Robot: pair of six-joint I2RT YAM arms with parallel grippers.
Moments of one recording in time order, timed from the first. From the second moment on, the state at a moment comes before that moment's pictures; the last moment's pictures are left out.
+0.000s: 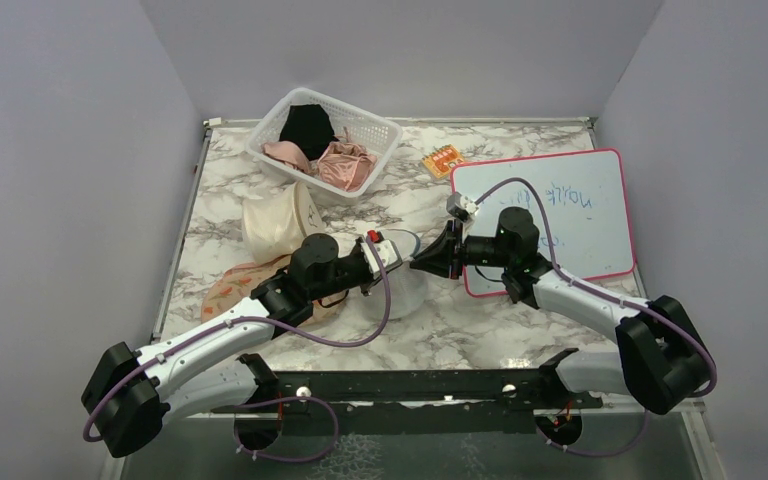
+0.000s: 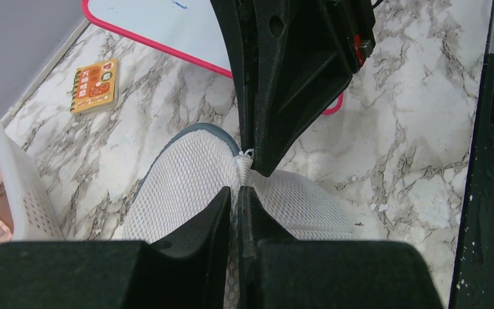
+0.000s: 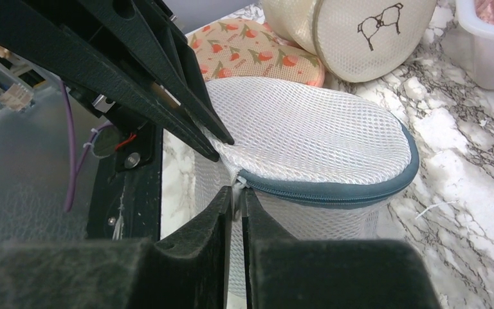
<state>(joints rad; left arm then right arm) -0.84 0.99 0.60 0.17 0.28 0.27 0.52 1.28 0.55 0.60 -0.92 0.20</state>
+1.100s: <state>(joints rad) -0.87 1.05 0.70 0.03 0.25 0.30 0.55 1.21 0.55 0.46 -0.73 0.43</state>
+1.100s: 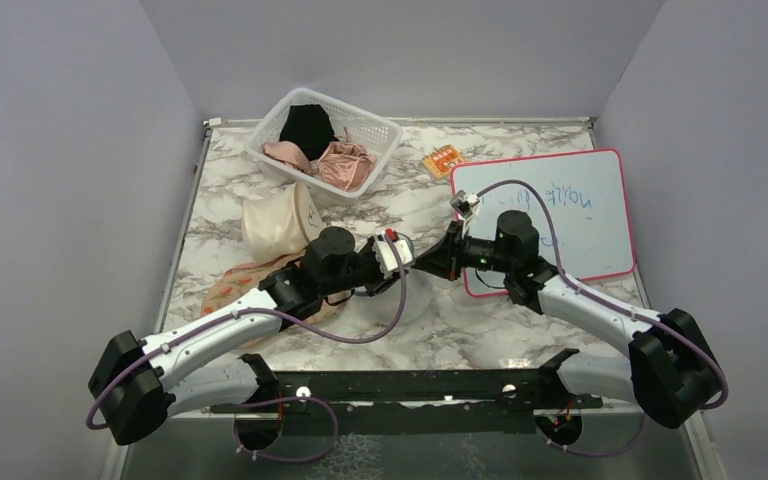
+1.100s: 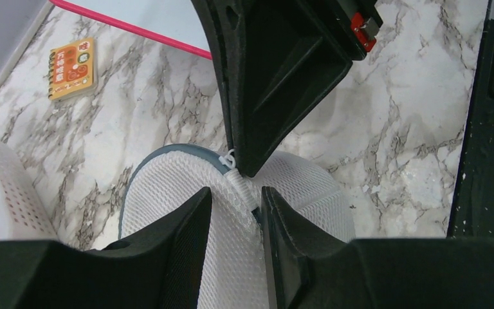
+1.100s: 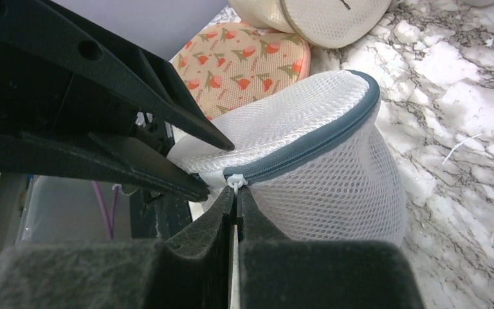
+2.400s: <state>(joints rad) -0.93 1.09 0.76 -0.07 0.15 0.37 0.58 1.26 0.93 -0.23 -0.35 0.18</state>
